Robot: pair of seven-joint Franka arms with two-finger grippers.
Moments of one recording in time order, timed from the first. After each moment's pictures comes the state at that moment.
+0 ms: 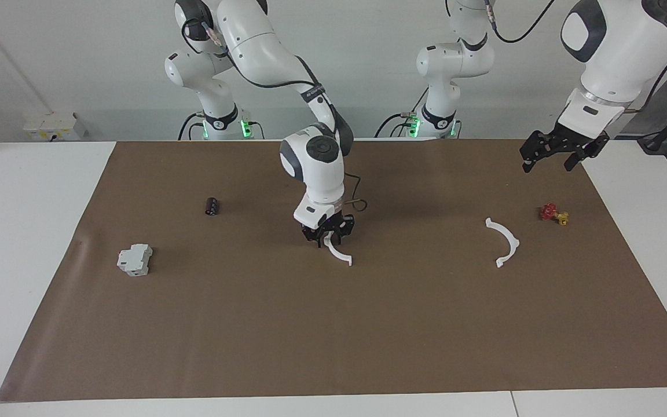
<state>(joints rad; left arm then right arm) 0.00 0.01 -0.02 -1.62 0.02 1.62 0.04 0.71 0.47 -0.13 -1.79 0.05 2.36 0.44</state>
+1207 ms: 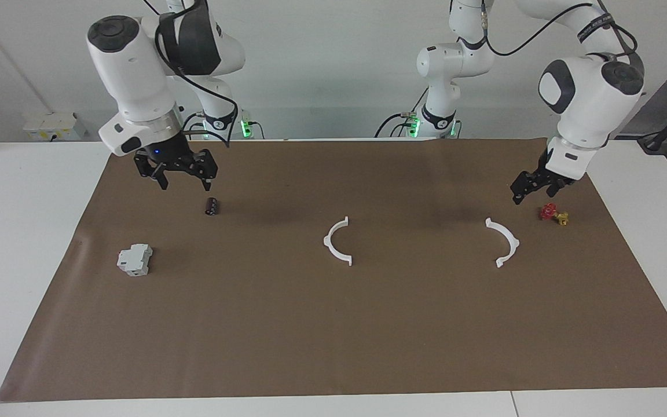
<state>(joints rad) 0.04 0.00 0.00 -2.05 0.02 2.08 -0.17 0.24 -0.02 -0.17 -1.76 -0.01 1.73 0.13</state>
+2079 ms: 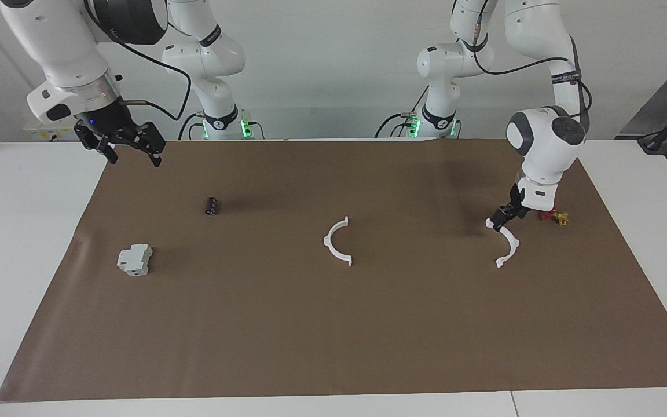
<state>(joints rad) 0.07 0.09 -0.01 -2.30 0.02 2.45 -0.37 0.12 -0.07 -0.15 -1.70 -0.04 1.64 0.03</state>
